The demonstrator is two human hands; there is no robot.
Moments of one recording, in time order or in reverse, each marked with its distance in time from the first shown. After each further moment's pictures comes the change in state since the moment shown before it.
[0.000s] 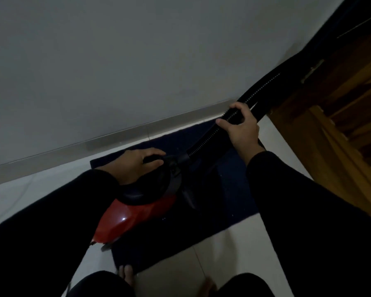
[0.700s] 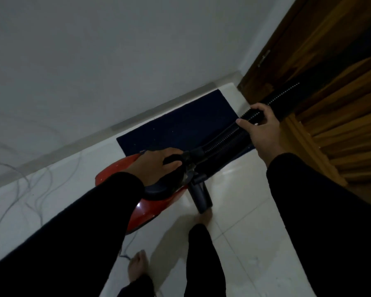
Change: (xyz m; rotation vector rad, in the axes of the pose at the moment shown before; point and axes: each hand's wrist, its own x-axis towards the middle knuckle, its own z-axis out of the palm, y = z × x) left_hand -0.255 0.155 -0.097 0.014 -0.184 0.114; right_hand -0.205 -0.203 -0.176 0.101 0.087 0.238
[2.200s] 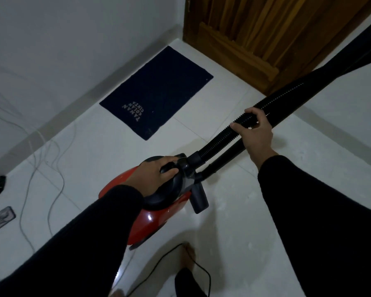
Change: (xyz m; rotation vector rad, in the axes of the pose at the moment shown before) left_hand -0.432 0.025 0.223 0.091 -0.125 0.159; right_hand -0.541 0.110 -0.133 0.037 0.396 0.087
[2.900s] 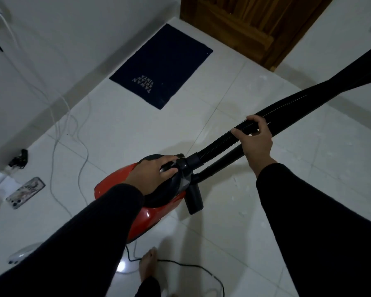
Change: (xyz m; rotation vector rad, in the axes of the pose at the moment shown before) left_hand -0.222 -0.182 0.013 0.072 -0.053 0.132; right_hand -0.309 0.024 0.076 -0.028 0.170 0.055
